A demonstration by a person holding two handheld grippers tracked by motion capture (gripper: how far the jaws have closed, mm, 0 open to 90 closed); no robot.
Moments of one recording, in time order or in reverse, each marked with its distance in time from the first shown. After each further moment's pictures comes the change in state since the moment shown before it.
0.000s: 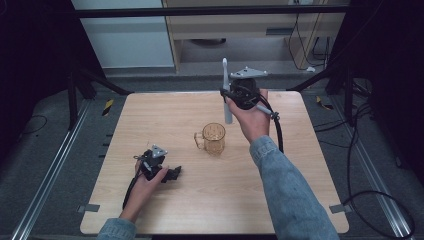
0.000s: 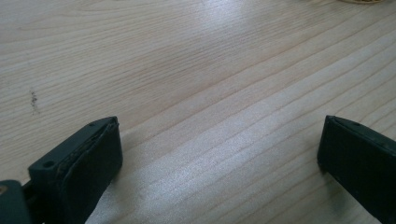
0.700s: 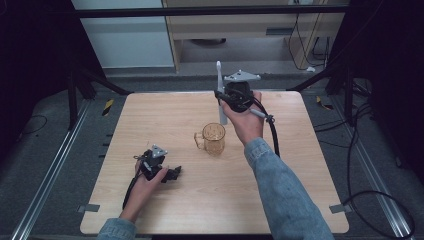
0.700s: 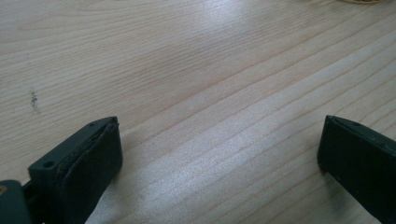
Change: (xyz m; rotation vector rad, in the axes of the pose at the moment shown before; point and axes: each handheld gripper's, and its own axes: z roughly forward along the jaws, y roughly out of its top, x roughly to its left) left arm 0.000 0.000 0.000 0.000 0.000 0.001; right arm 0.012 -0.006 0.011 -0.018 0.013 -0.014
